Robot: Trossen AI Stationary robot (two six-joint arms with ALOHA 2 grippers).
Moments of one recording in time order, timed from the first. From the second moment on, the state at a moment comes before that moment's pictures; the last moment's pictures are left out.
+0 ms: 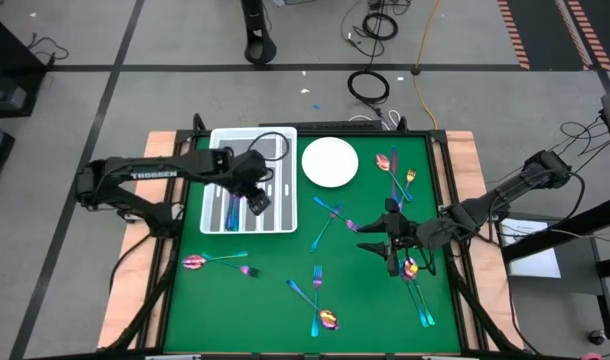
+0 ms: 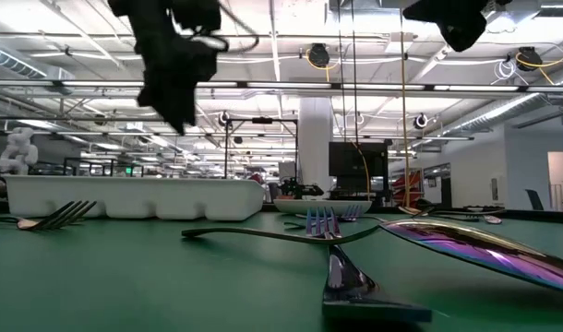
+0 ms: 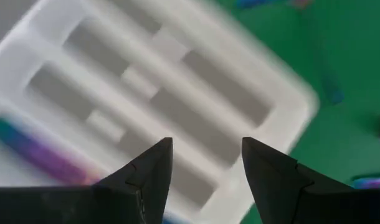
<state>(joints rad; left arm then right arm) 0.23 1.36 1.07 -0.84 0.02 -0.44 0.49 1.01 0.69 -0.06 0.49 0.38</state>
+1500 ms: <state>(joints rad) -0.01 1.54 0.67 0.75 -0.02 -0.09 -0.44 1.27 0.67 -0.67 0.31 0.75</state>
